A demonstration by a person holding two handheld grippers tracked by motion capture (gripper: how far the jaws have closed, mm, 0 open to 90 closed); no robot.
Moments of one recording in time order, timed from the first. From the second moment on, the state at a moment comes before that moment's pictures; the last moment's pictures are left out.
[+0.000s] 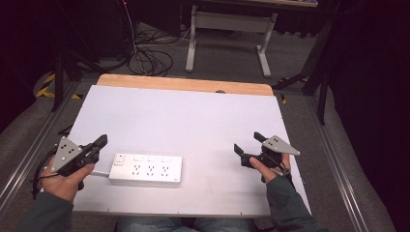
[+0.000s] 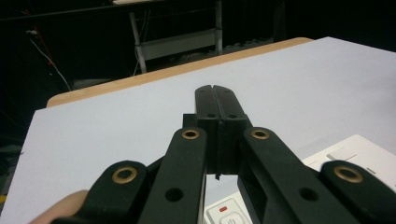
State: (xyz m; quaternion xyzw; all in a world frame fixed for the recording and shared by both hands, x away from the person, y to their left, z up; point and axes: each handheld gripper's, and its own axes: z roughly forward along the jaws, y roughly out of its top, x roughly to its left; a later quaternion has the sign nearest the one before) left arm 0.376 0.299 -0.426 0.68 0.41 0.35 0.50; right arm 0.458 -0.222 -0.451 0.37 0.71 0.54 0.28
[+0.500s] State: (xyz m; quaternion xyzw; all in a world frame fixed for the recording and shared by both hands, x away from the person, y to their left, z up) left arm 0.379 0.290 -0.429 0.70 0.40 0.34 0.49; right arm 0.459 -0.221 -0.452 0.37 0.71 0.53 0.28
